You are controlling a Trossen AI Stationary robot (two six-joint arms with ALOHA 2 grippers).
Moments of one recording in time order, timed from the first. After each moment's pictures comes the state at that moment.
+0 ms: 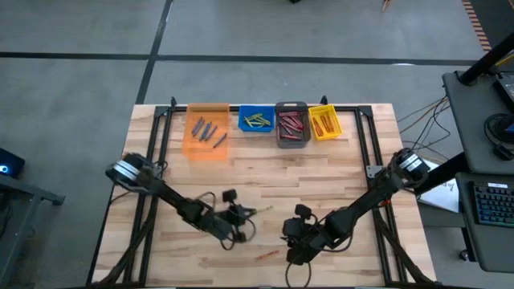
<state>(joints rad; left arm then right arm) -0.52 1.91 0.78 0.51 -0.73 -0.31 0.62 1.81 1.18 -0.38 0.42 0.77</state>
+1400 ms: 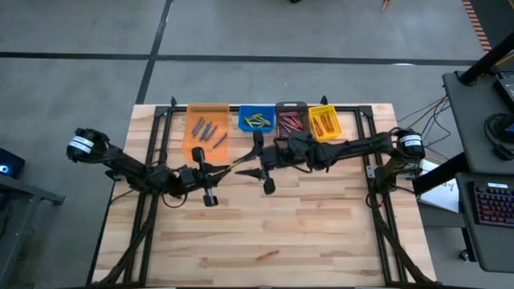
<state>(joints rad) -0.33 1.29 0.33 1.42 -0.54 0.35 -0.03 1.70 1.17 0.62 -0.27 -0.13</state>
